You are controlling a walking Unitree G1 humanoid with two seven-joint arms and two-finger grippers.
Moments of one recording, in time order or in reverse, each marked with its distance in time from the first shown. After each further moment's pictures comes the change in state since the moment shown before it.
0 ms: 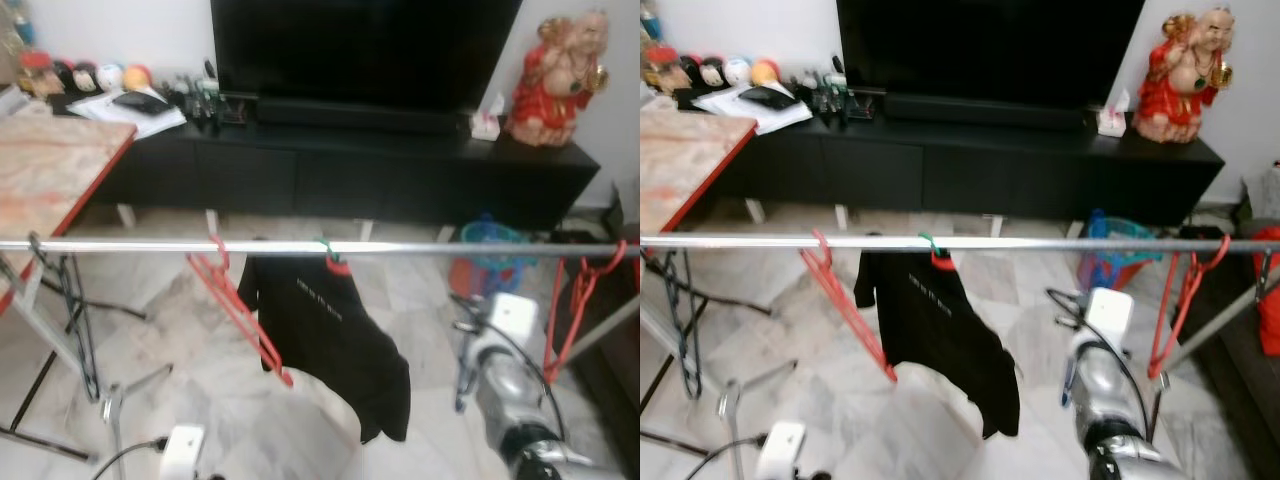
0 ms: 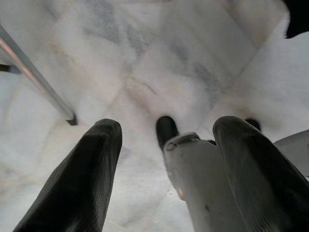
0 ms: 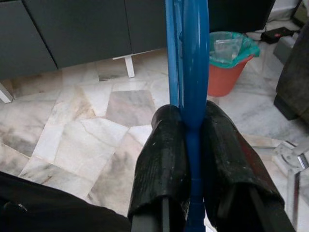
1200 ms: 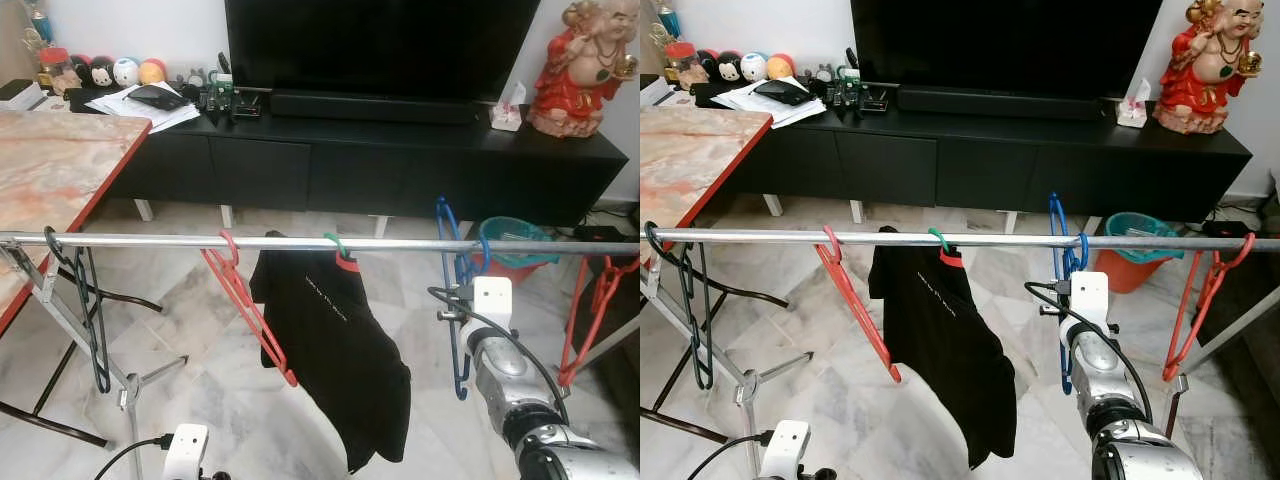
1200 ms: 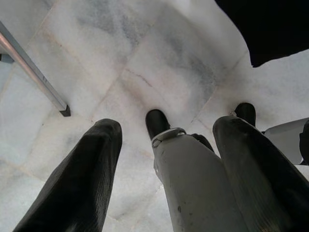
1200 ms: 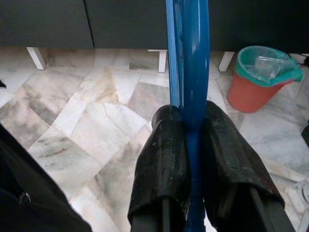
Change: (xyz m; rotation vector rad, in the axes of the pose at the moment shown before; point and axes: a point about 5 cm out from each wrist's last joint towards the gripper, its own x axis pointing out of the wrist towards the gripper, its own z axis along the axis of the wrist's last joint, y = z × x) left arm 0.002 -0.009 0.003 0.014 0.004 -0.031; right arm 0.011 0.010 0.023 -0.159 0.004 0.144
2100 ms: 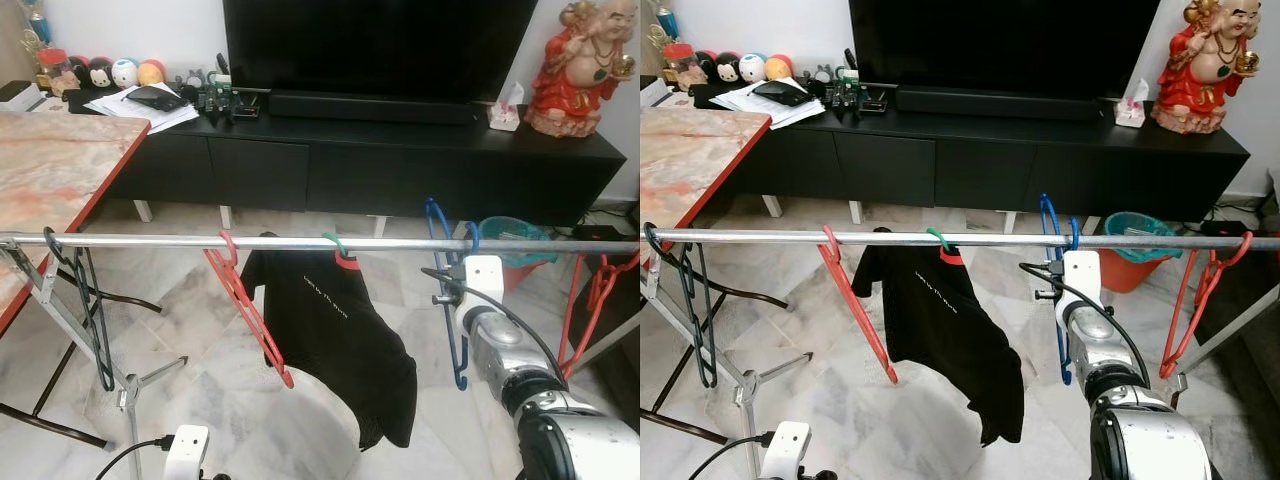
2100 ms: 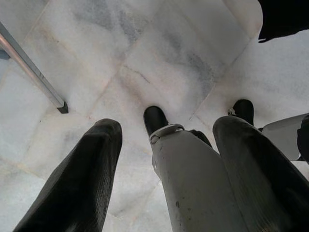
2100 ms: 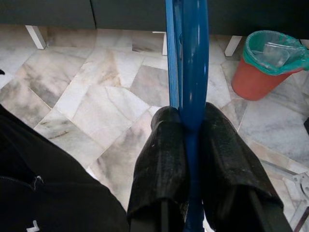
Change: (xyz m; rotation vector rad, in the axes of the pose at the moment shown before) left arm 0.000 -0.001 -0.001 0.000 0.013 -0.012; right arm 0.011 0.004 0.018 -0.013 0.110 0.020
